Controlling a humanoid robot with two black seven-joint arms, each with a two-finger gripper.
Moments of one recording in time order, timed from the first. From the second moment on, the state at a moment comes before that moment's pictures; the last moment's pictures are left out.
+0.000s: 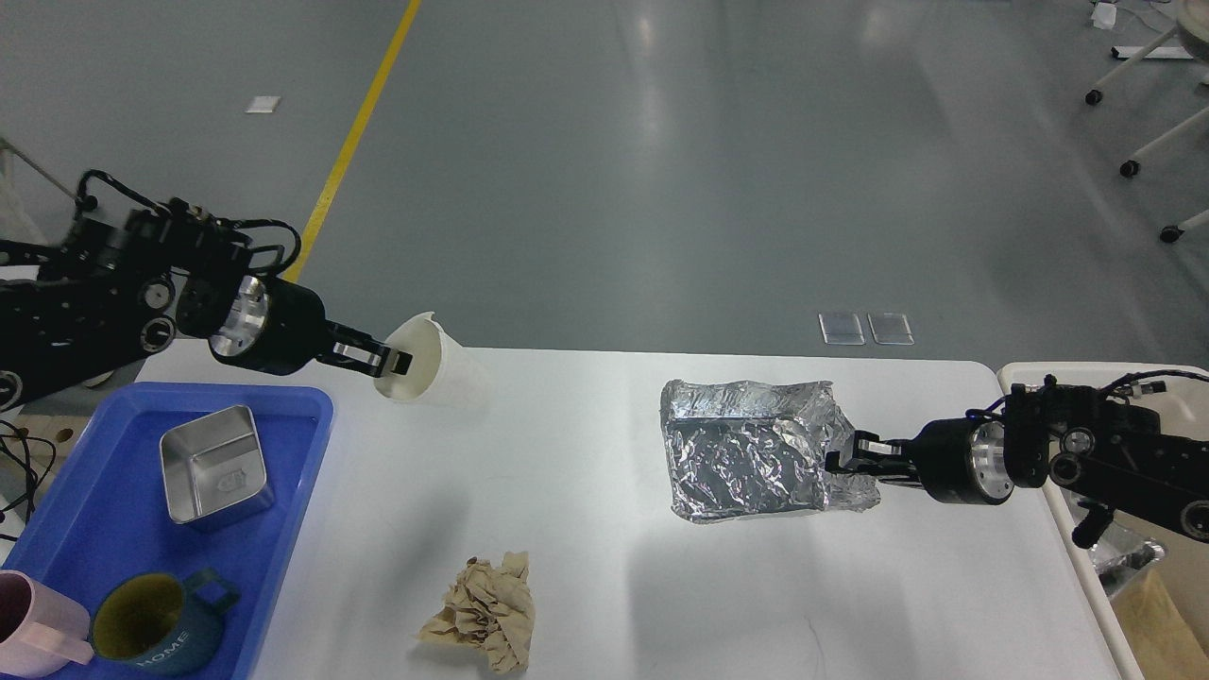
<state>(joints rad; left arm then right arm) -1.41 0.67 0.28 -1.19 1.22 -0.52 -0.24 0.91 -0.73 0.01 1.23 -0.88 0.35 0.12</state>
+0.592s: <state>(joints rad) -1.90 0.98 0.29 -1.34 1.05 -0.80 -0.25 0.91 -0.71 0.00 1.23 -0.88 0.35 0.12</state>
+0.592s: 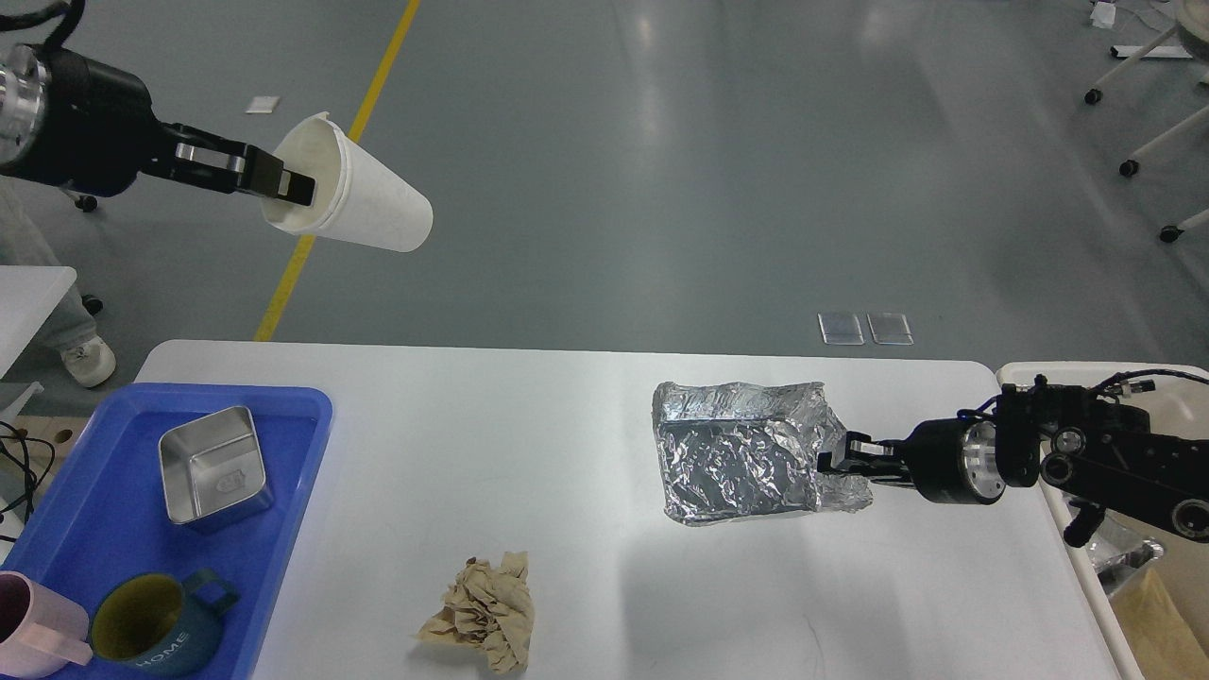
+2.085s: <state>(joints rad) -1.67 -0.03 0.27 -0.85 0.91 -0.81 -0.31 1.00 -0.71 -0.03 1.31 -0.88 0.38 0.15</state>
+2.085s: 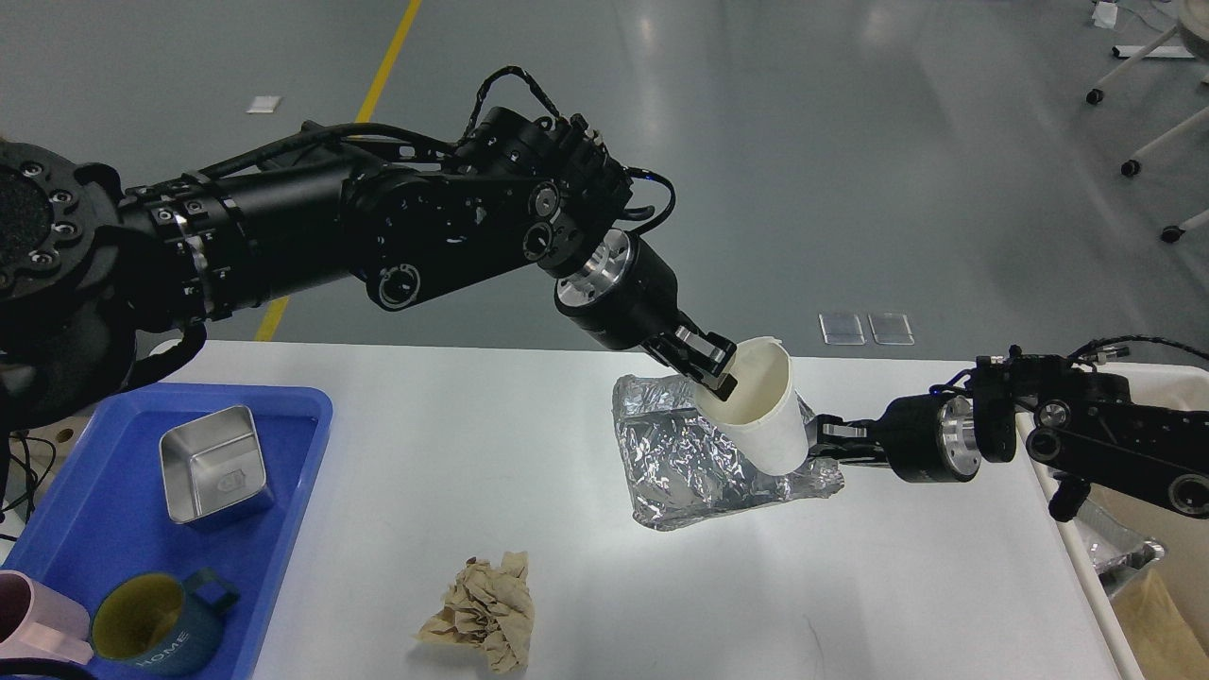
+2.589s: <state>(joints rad) -1.65 -0.09 0.30 -0.81 0.91 -0.79 -0.28 1.02 -0.71 -0.05 1.31 -0.88 0.38 0.15</state>
